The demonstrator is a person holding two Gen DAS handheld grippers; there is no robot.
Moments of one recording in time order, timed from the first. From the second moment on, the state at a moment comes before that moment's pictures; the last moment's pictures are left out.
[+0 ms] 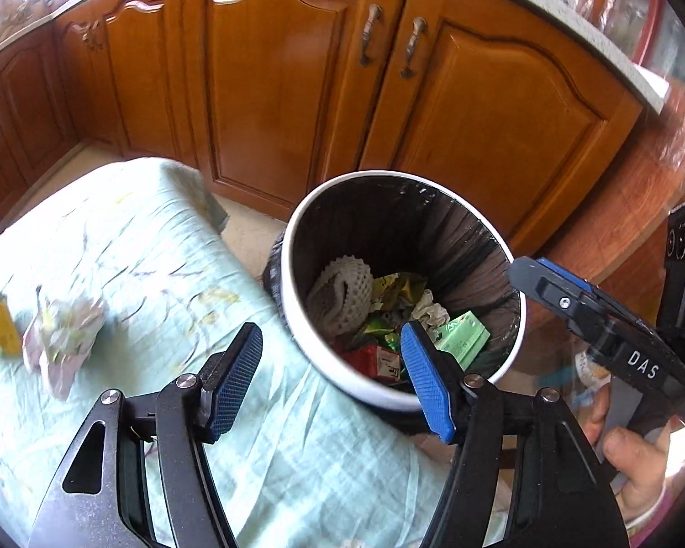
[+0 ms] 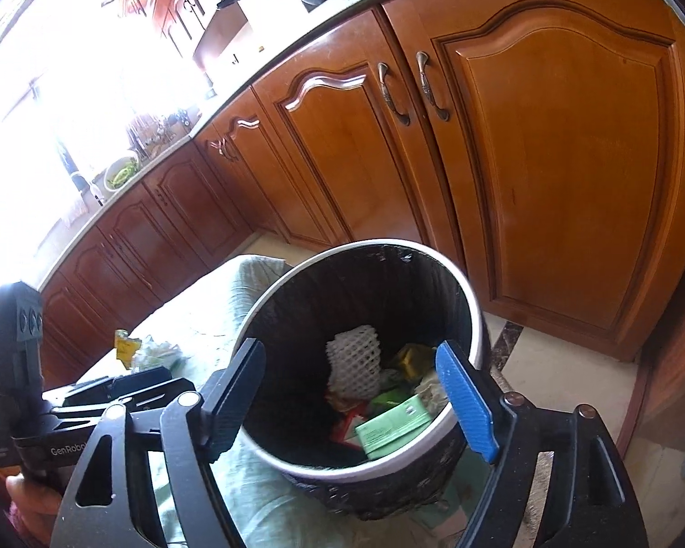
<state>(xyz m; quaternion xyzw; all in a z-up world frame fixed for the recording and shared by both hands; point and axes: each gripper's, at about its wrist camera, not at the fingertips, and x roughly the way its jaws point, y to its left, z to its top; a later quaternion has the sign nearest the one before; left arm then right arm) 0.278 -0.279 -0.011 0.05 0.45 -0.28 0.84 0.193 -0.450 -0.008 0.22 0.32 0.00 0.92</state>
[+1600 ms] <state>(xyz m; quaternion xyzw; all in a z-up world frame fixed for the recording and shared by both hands) 0.280 0.009 -0.016 -0.10 0.42 -0.10 0.90 0.269 -0.240 -0.030 0.23 0.42 0.11 0.87</state>
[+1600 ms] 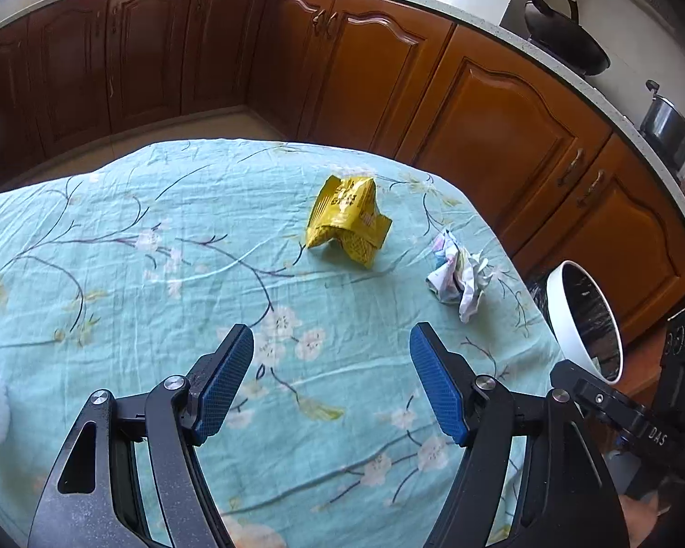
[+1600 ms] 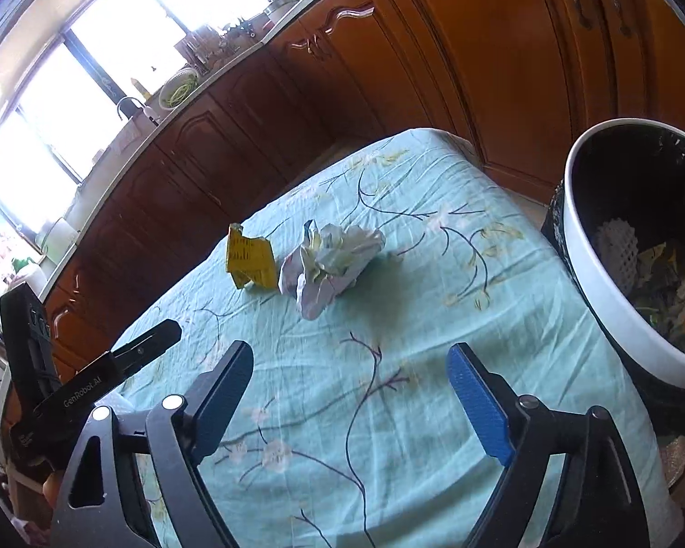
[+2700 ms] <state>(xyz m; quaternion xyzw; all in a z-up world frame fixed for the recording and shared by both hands) 0.337 -0.027 -0.027 -0.04 0.42 -0.13 0.89 0.295 -0.242 -0.041 0.26 0.42 0.15 0.86</state>
